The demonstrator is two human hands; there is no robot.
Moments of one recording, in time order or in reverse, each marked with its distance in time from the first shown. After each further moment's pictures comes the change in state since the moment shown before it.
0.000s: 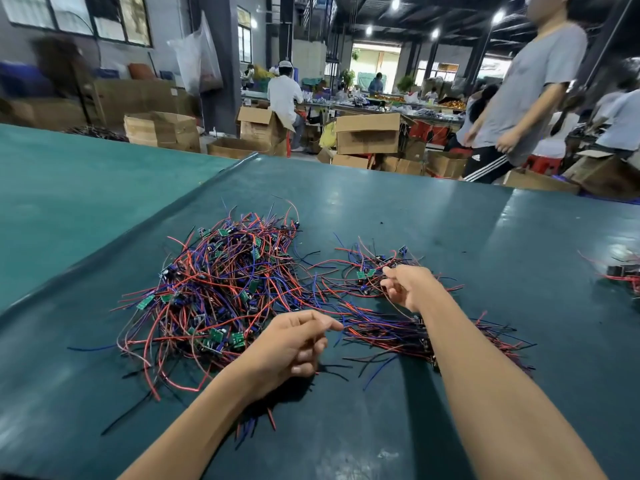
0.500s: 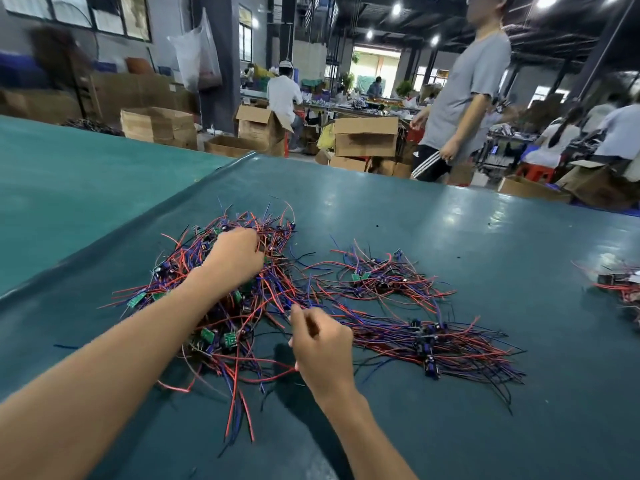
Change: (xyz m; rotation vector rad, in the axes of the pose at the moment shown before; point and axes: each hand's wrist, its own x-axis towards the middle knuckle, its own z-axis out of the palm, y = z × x) left_hand 0.073 0.100 -0.082 1.541 0.662 0.206; right_hand -0.126 0.113 0.077 -0.287 -0.108 -0.875
